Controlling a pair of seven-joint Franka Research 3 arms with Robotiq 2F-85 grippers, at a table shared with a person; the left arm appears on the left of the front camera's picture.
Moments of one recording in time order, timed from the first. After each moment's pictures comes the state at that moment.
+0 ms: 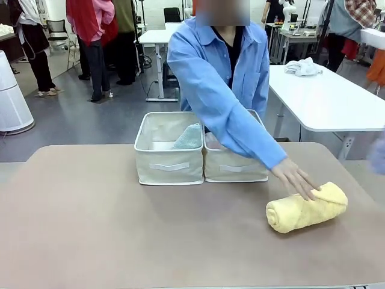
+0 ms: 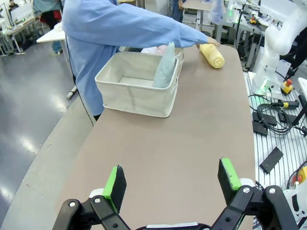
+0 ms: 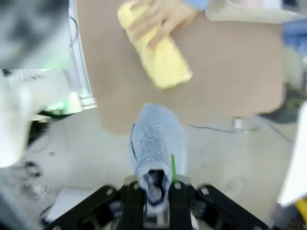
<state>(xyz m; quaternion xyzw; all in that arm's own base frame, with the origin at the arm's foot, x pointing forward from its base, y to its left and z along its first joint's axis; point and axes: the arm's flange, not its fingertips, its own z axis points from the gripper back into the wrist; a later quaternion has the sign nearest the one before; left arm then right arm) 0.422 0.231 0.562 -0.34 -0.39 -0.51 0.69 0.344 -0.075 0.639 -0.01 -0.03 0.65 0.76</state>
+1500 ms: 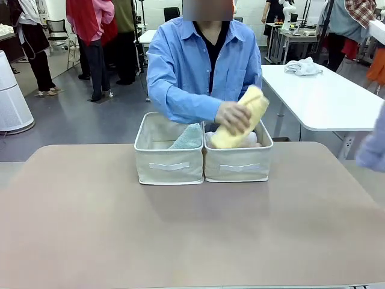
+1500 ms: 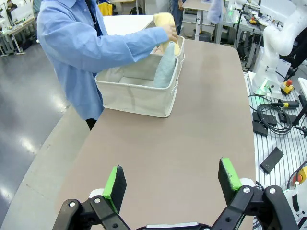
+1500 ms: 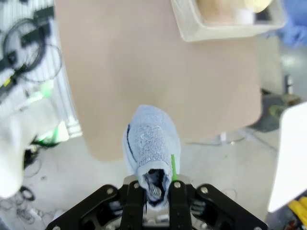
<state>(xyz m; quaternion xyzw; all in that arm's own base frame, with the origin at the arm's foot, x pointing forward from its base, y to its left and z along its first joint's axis) 0.422 0.231 0.562 -0.34 -0.39 -0.51 0.69 0.377 -0.029 0.652 -0.01 -0.09 0.63 0.77</state>
